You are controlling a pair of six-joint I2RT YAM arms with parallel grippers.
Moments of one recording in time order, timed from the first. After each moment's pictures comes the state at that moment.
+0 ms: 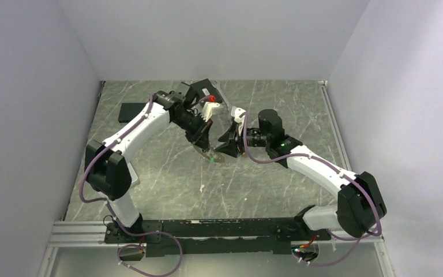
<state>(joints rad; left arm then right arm) -0.52 1.70 1.58 -1.06 0.73 0.32 0.59 1.32 0.87 0.14 -0.78 -0.14</state>
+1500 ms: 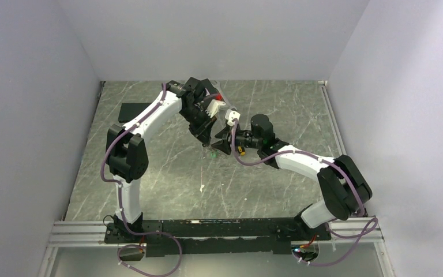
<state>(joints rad) -0.50 1.98 1.84 -1.23 0.67 0.48 0.60 1.48 0.78 0.44 -0.65 -0.17</state>
